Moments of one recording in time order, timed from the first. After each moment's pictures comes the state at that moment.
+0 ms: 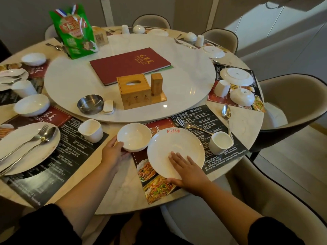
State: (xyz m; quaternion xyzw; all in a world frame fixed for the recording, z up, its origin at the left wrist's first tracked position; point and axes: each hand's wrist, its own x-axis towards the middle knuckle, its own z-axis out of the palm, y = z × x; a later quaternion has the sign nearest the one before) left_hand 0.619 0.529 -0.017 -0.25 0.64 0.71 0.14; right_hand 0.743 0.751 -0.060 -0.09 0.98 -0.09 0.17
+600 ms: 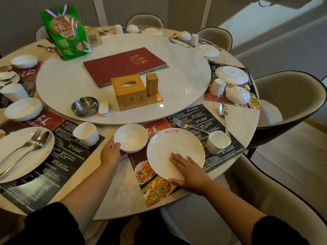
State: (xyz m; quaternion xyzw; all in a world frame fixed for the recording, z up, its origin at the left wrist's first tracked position) left_hand 0.603 0.533 -0.038 -0.26 0.69 0.67 0.12; right_hand 0.745 0.762 -0.056 -0.07 0.97 -0.15 0.16
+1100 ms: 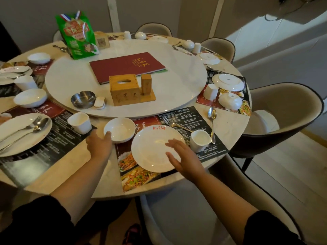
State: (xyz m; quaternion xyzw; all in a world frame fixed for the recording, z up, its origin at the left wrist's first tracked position) left_hand 0.649 0.556 -0.011 -0.26 0.83 0.50 -0.03; right_hand 0.773 0.799 -0.009 -0.04 0.94 -0.33 -0.05
